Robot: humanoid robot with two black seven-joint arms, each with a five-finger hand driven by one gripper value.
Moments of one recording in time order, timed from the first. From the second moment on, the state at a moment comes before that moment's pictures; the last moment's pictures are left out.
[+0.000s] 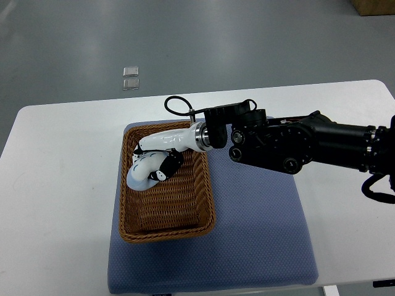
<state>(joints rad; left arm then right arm) -0.04 0.00 -0.11 -0.17 0.07 -0.06 0.04 1.24 -0.01 -0.04 0.94 -1.15 0.20 0.16</state>
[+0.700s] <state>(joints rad) -0.04 0.00 -0.11 -0.17 0.07 -0.06 0.04 1.20 0.00 -0.03 0.89 -1.14 0.19 0.17</state>
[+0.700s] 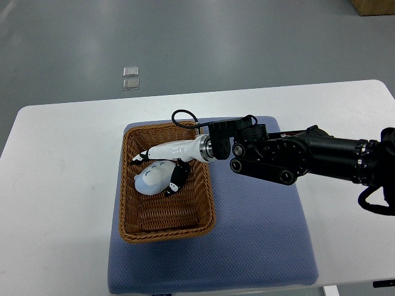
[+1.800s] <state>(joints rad) -0.04 0.00 -0.11 -0.17 0.07 -0.06 0.05 0.68 -0.05 1.04 0.70 -0.14 0.36 0.23</state>
